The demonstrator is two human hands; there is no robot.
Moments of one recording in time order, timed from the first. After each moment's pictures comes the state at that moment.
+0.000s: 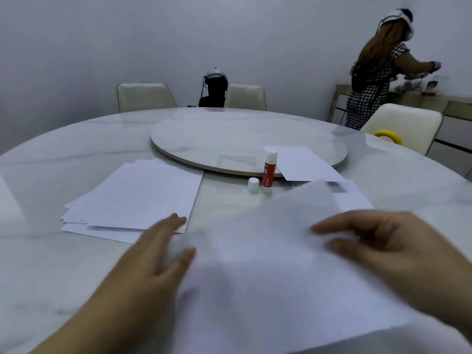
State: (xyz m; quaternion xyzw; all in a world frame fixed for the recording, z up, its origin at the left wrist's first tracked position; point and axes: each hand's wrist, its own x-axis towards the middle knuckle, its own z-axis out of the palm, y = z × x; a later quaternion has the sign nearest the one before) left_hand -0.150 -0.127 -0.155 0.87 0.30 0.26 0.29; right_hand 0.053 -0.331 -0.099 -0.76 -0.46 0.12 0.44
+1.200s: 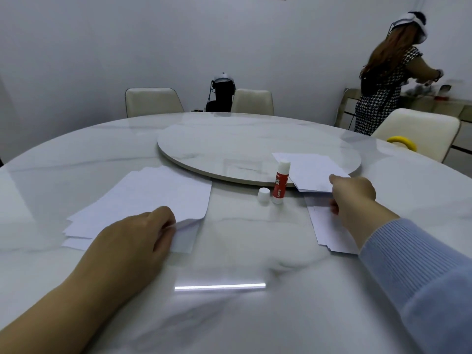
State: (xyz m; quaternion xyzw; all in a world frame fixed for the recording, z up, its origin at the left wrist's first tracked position) left_hand -0.141 -0.057 -0.154 0.91 0.29 0.29 0.03; right_hand 0.181 -0.188 -0.120 -0.79 -0.03 0.04 0.61
